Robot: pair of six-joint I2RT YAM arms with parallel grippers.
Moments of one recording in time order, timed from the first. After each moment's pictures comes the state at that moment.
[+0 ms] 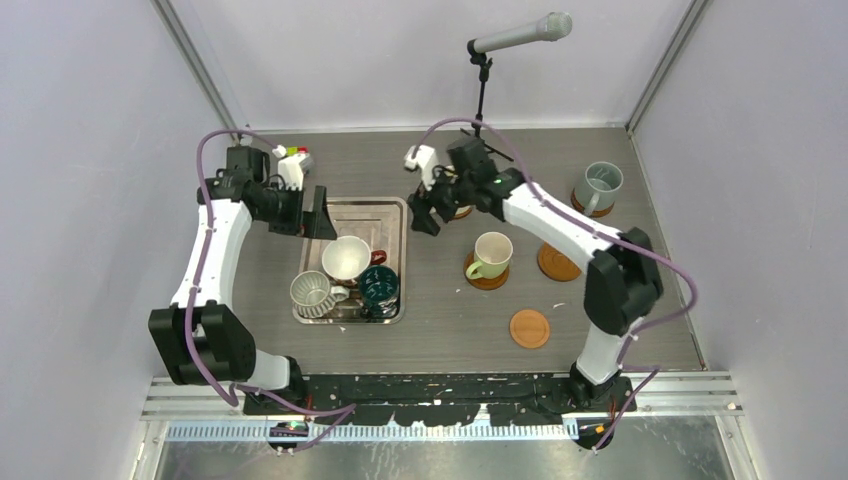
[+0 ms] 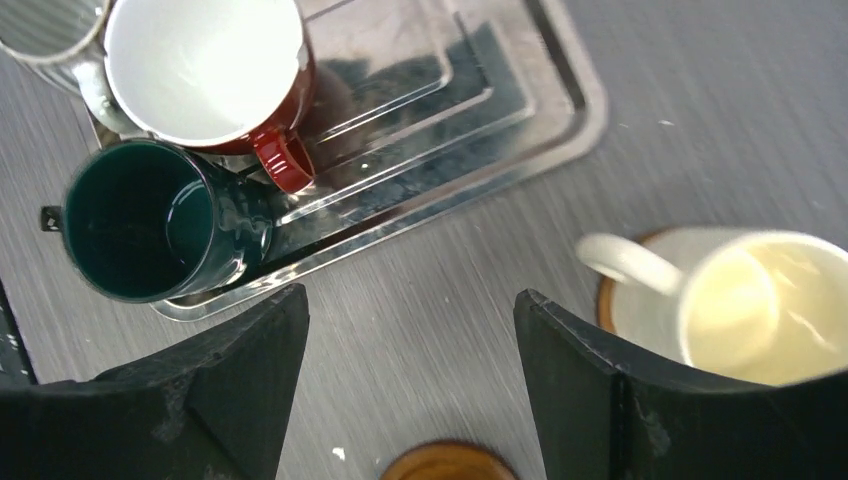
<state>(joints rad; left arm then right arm) 0.08 1.41 1.34 -1.03 0.55 0.23 0.60 1.73 1.48 -0.41 -0.43 -0.28</state>
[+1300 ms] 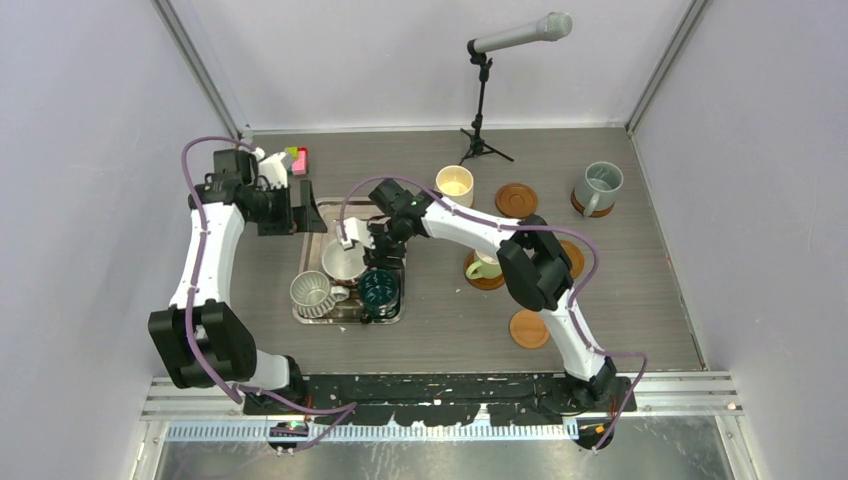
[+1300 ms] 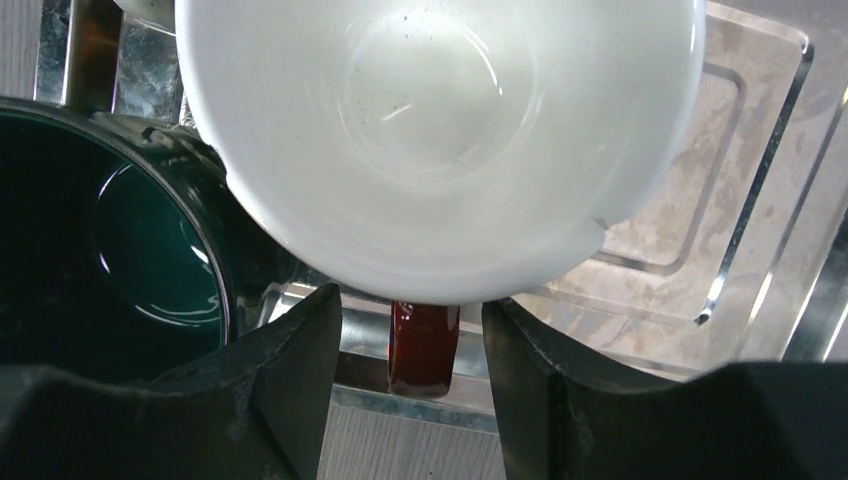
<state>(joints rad) 0.15 1.41 1.29 -0.95 0.52 0.10 0.86 2.24 1.85 -0.65 -0.48 -0.87</state>
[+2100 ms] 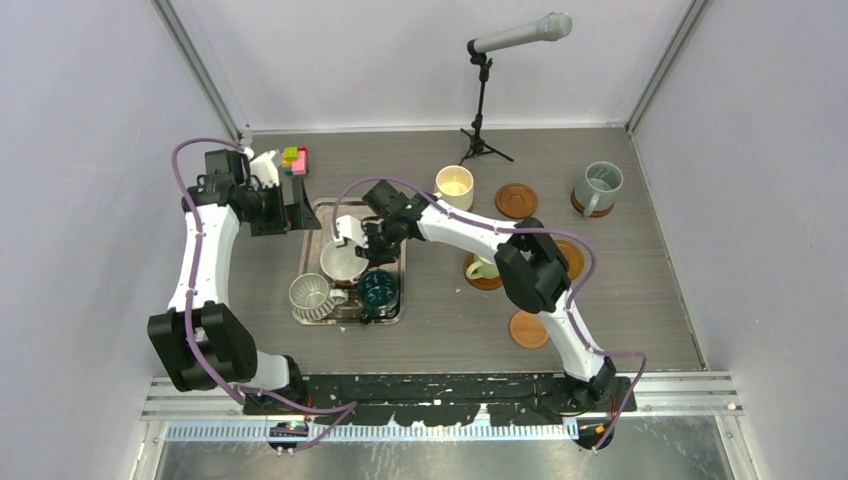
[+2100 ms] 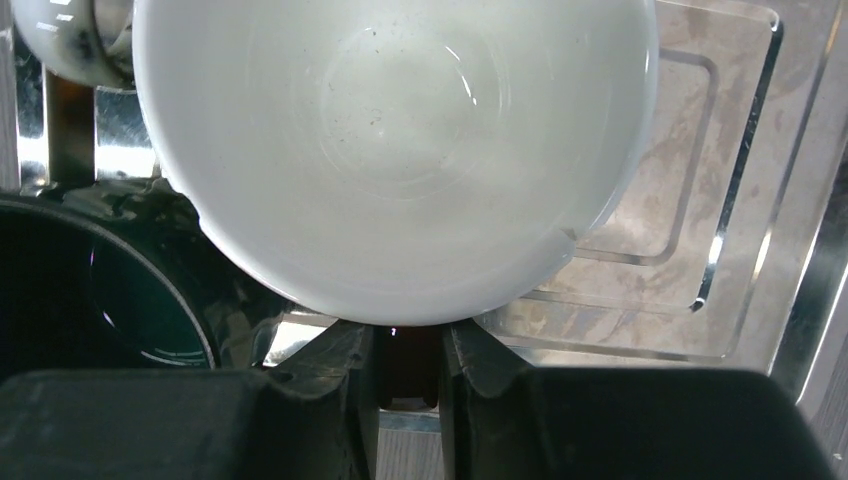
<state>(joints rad) 0.19 1.39 1.29 -0.93 0.50 0.06 0.89 2.25 1.87 -0.62 -0.41 -0.76</state>
